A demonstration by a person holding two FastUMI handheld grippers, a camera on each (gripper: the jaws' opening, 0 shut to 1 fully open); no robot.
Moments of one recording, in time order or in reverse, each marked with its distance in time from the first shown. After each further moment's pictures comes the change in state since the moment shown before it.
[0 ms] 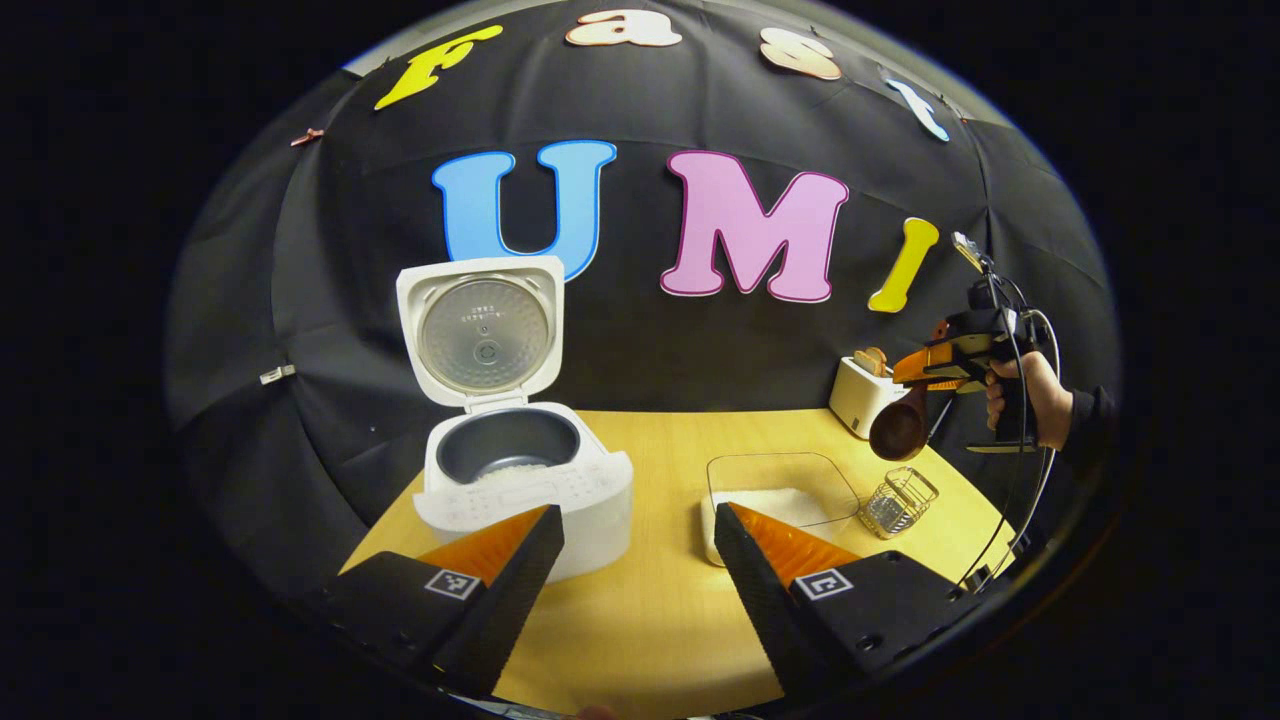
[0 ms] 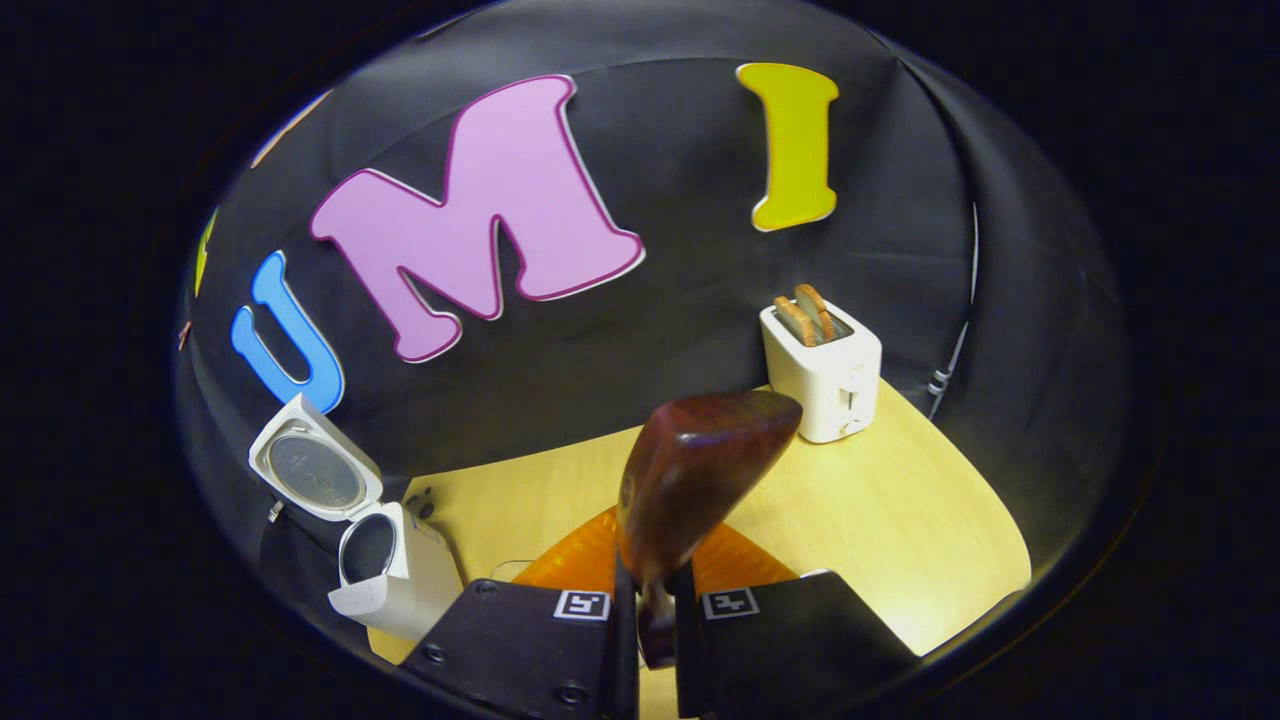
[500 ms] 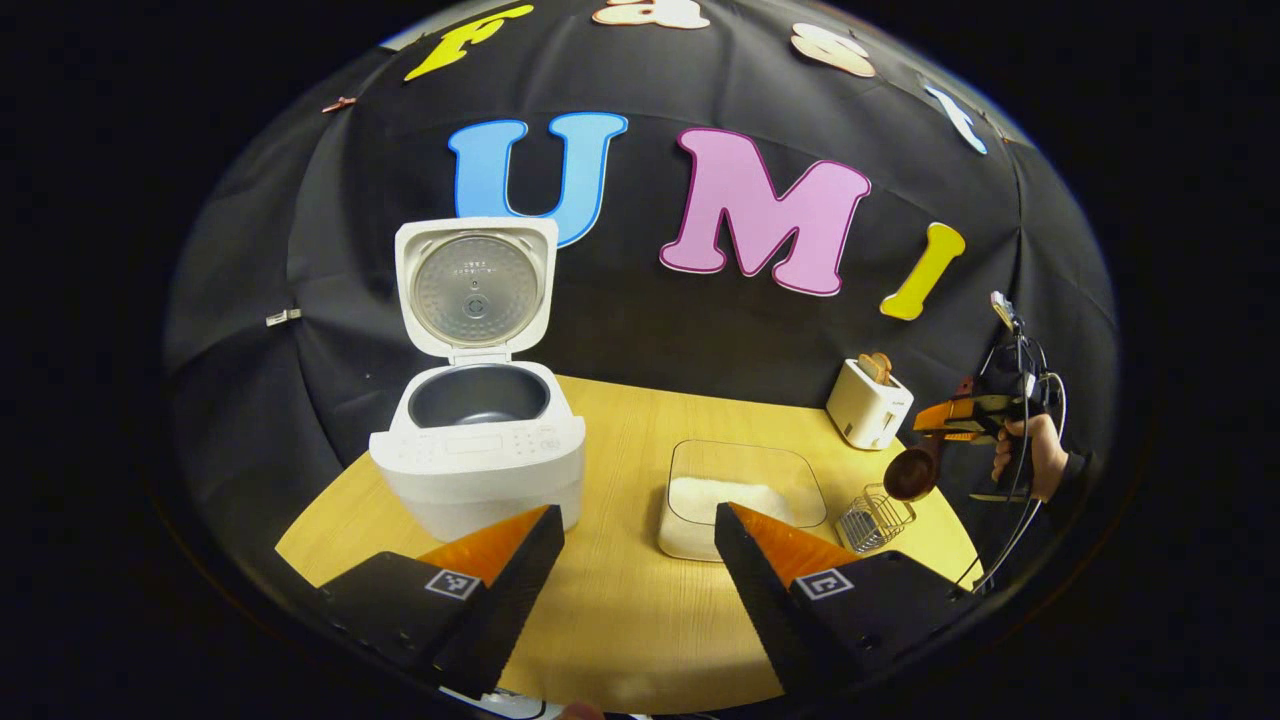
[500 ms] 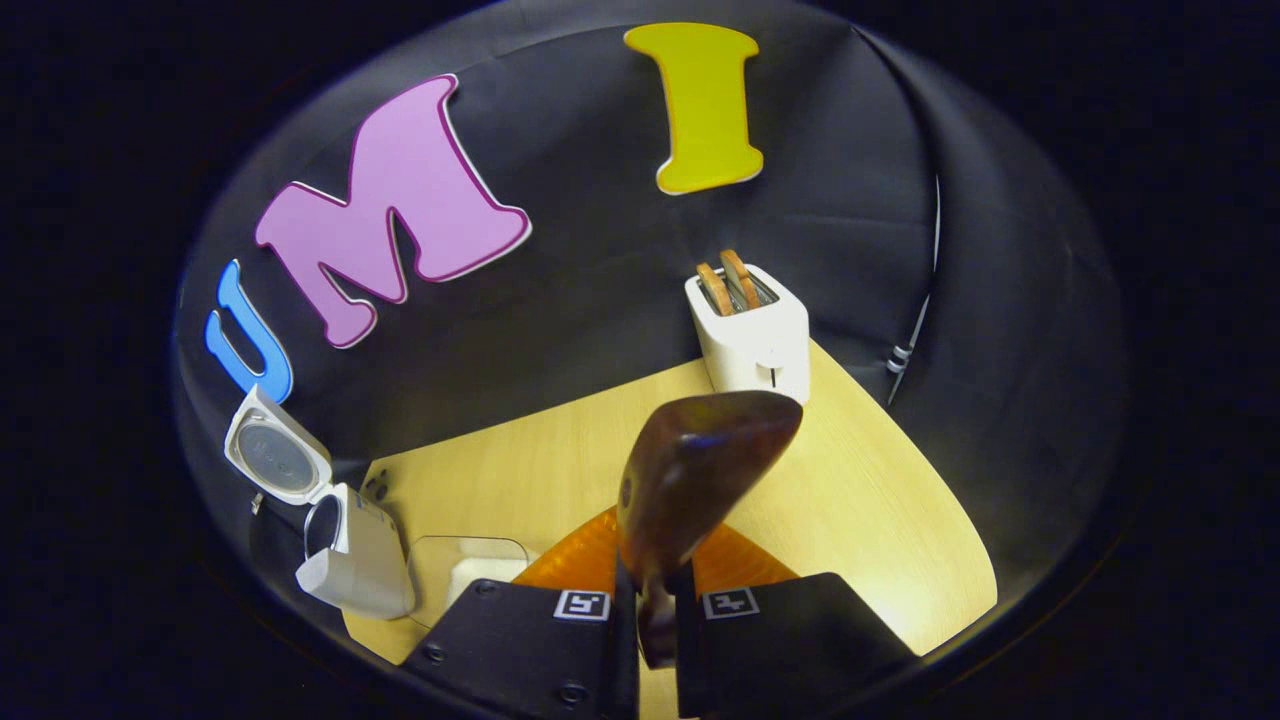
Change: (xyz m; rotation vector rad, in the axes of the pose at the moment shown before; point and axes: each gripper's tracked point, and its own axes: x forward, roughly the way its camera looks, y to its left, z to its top) left arm 0.010 -0.062 -0.018 -0.154 0.076 0.030; right arm 0.002 -0.116 -0.001 0.017 0.067 -0.071
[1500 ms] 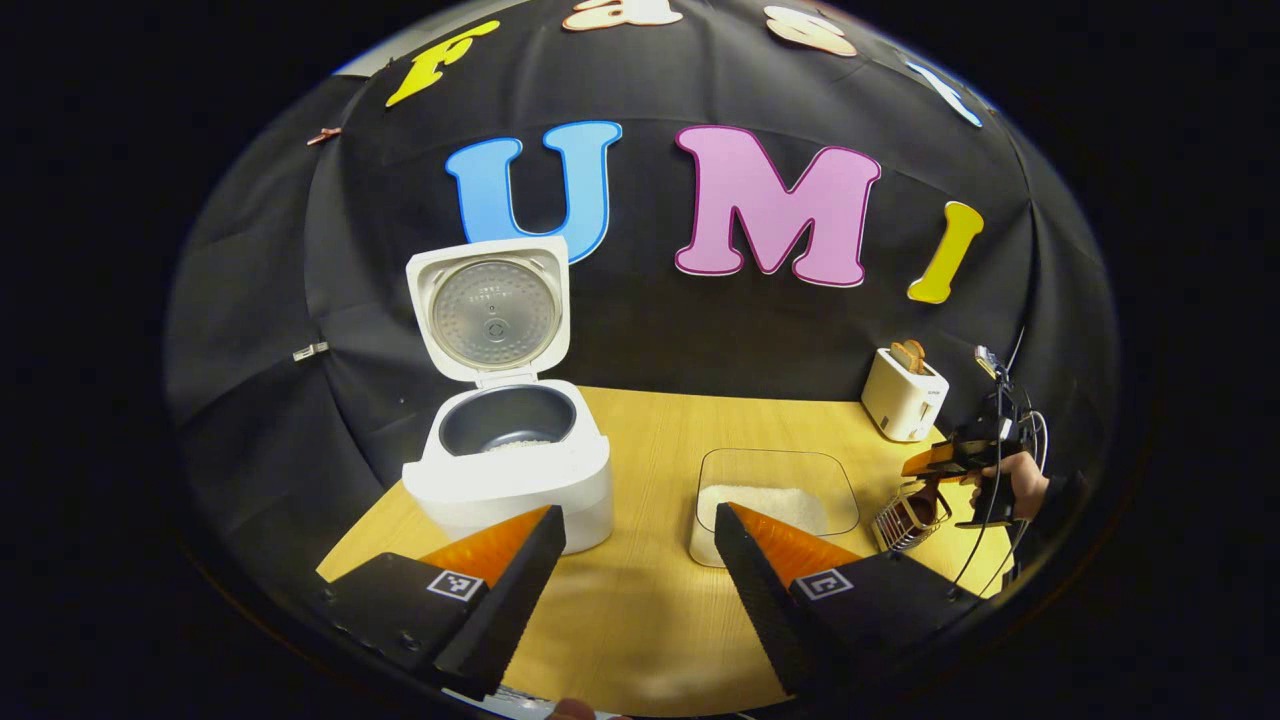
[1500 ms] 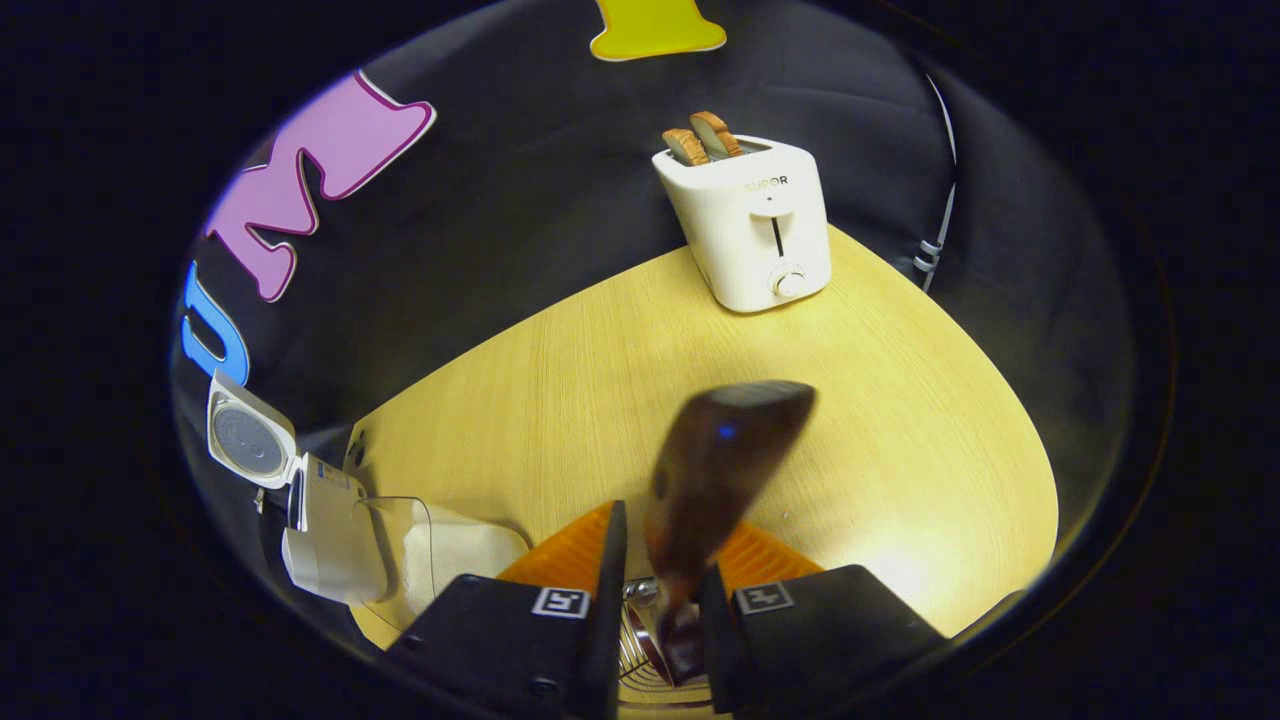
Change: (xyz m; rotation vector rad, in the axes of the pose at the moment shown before) left arm 0.002 -0.003 0.013 0.078 0.012 0.125; right arm 0.094 -0.046 -0.108 0.081 0.265 0.016
